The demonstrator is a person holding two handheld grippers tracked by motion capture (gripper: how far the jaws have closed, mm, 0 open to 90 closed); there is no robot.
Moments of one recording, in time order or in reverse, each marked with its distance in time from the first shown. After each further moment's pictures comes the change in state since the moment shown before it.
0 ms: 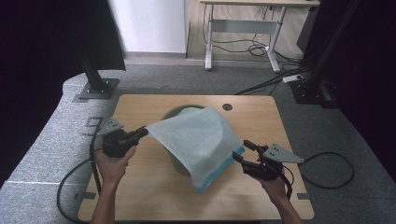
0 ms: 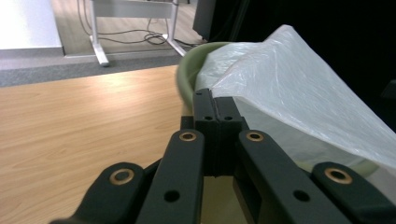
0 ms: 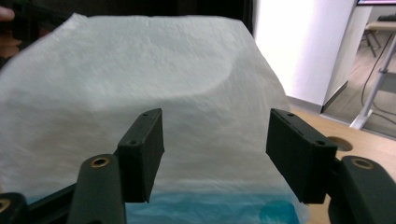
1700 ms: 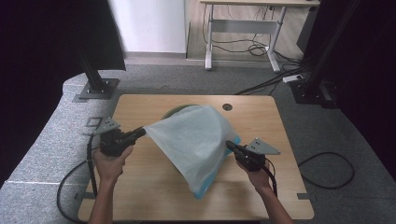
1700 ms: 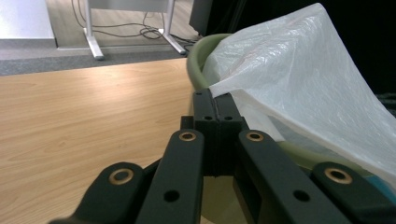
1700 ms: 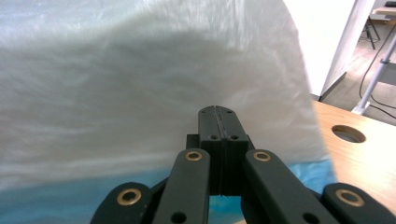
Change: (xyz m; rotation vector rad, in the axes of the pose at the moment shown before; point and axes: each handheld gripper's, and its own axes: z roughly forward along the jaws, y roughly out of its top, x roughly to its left) left arm 0.009 -0.005 0.009 0.023 -0.036 -0.006; right arm -0.018 -0.031 0.054 0.042 -0.027 -0.037
